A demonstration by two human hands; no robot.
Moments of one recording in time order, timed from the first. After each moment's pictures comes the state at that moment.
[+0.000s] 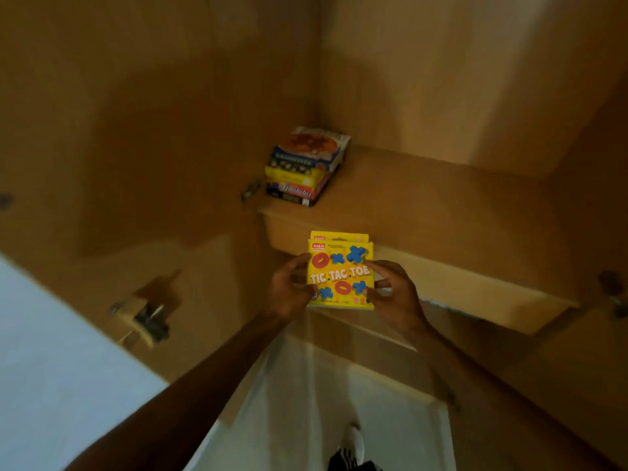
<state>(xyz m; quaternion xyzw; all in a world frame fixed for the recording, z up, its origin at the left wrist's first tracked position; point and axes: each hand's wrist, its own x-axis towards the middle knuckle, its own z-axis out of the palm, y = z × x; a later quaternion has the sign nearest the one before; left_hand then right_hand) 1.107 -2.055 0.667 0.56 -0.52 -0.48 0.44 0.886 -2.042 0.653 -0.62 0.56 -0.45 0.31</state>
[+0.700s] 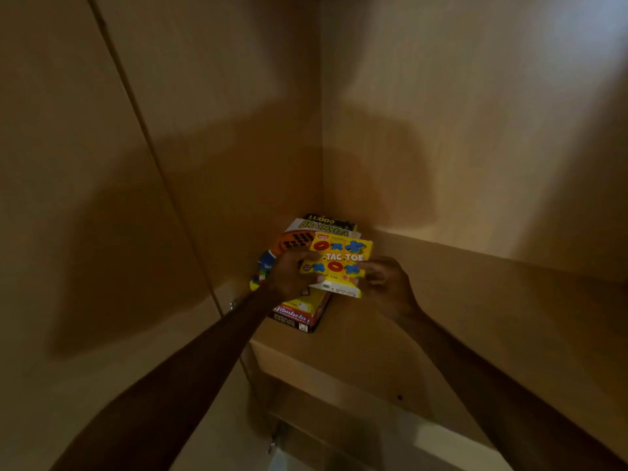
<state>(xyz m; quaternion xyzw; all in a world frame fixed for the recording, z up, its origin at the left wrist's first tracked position) 1.105 -2.418 0.751 0.53 -0.68 -0.35 0.36 0.882 -2.396 0.721 -0.65 0.55 -0.47 0.25</state>
